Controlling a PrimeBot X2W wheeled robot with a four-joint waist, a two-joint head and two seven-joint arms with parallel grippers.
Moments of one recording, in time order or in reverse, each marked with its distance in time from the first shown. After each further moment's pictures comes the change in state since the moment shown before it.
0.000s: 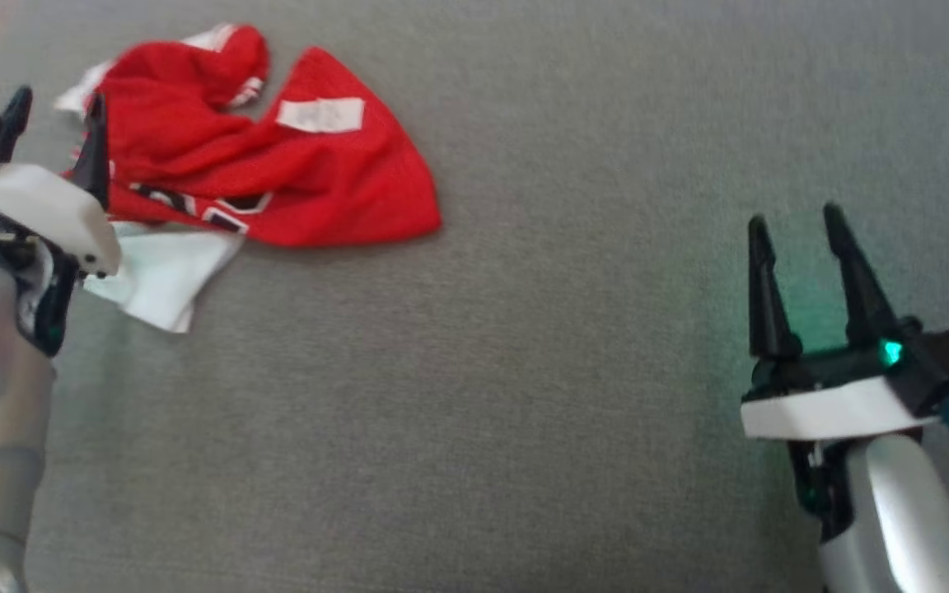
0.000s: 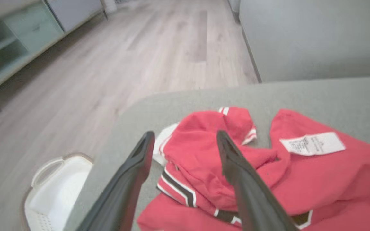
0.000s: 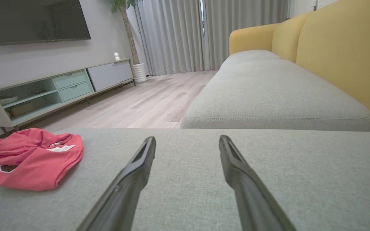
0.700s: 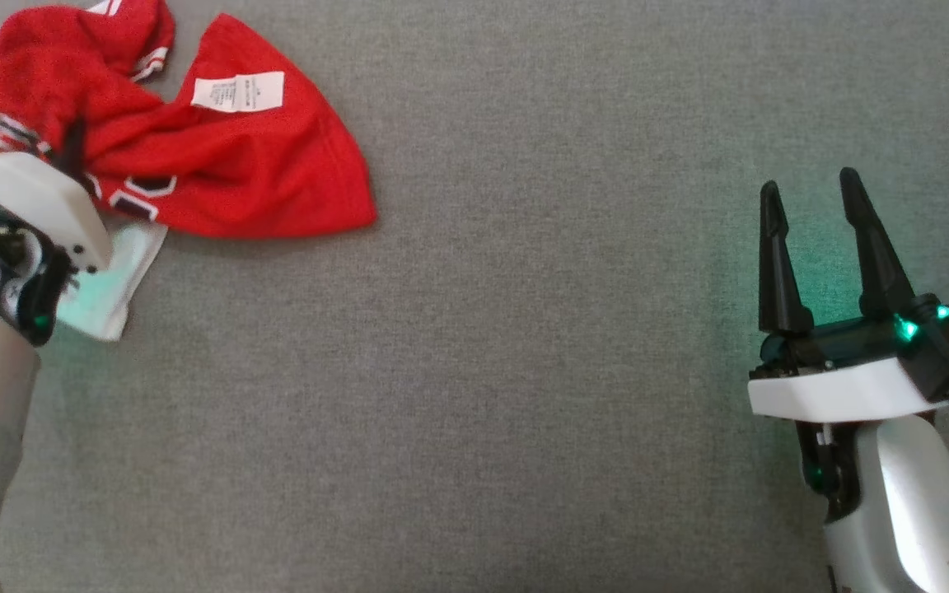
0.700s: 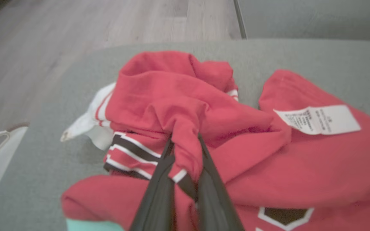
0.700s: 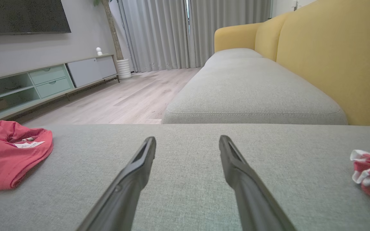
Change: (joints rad) left arm -0.122 0.066 -0.267 0.188 -0.329 0.000 0.115; right arm -0.039 0.000 -0.012 -0.052 -0.022 0.000 0.000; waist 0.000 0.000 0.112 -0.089
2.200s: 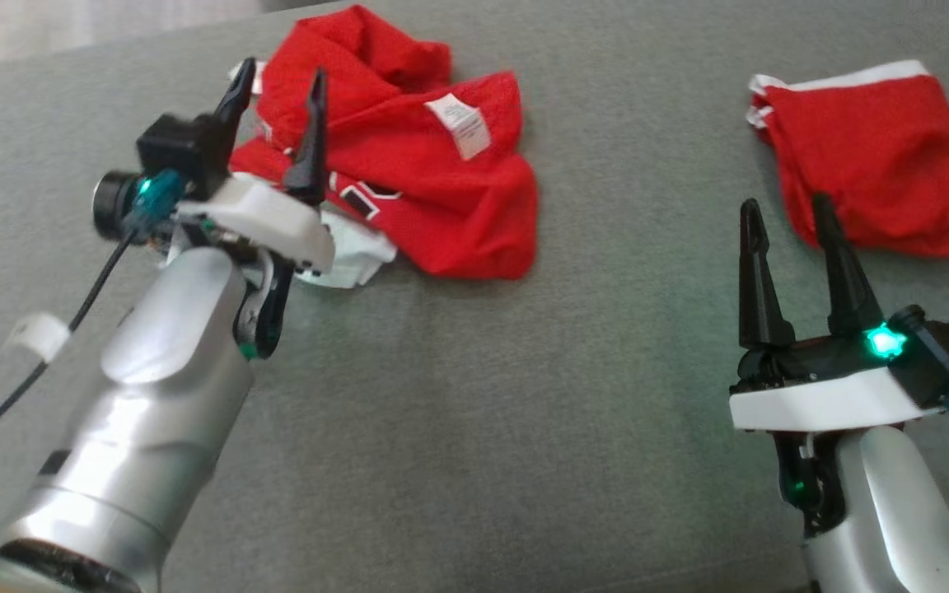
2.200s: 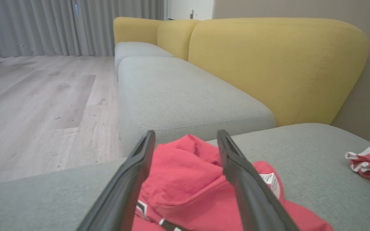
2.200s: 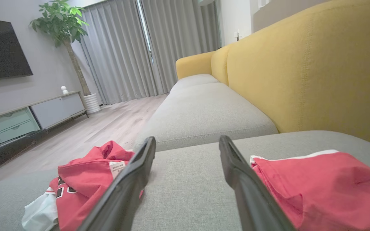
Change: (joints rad) left arm 0.038 -0.241 -0.180 -0.184 0.018 0.183 -0.369; right arm 0.011 0.000 0.059 0.035 0.165 0.000 0.000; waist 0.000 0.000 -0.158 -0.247
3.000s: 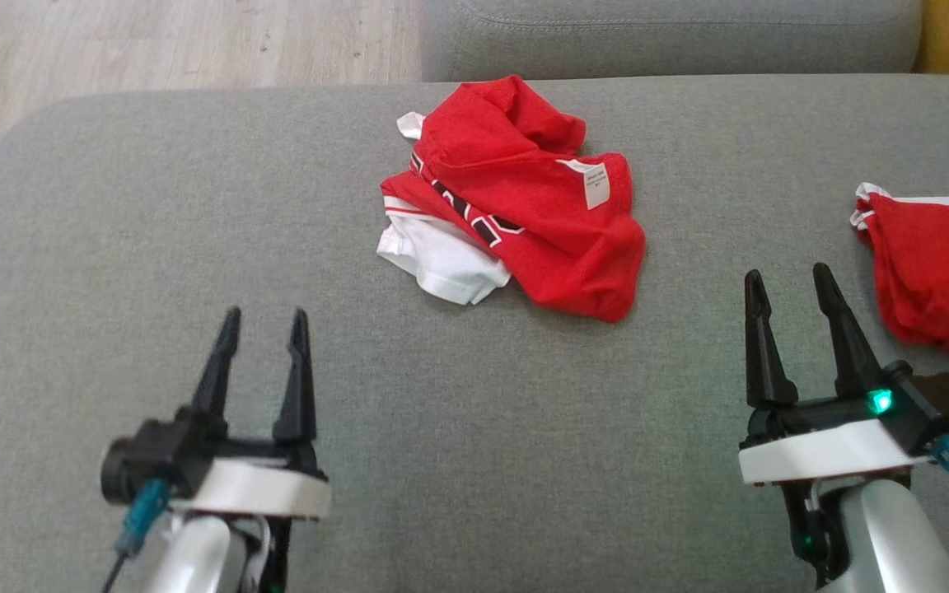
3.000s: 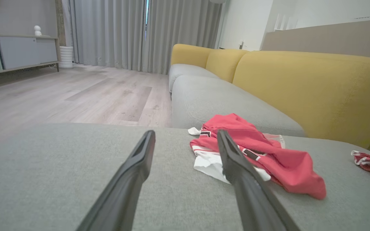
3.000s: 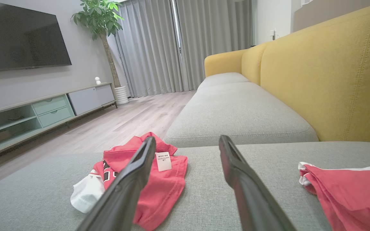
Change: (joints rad) left arm 0.705 -0.051 0.356 -0.498 0.271 -0.041 -0.070; right arm 0.098 0.001 -0.046 0.054 -0.068 0.000 0.000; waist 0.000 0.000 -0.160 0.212
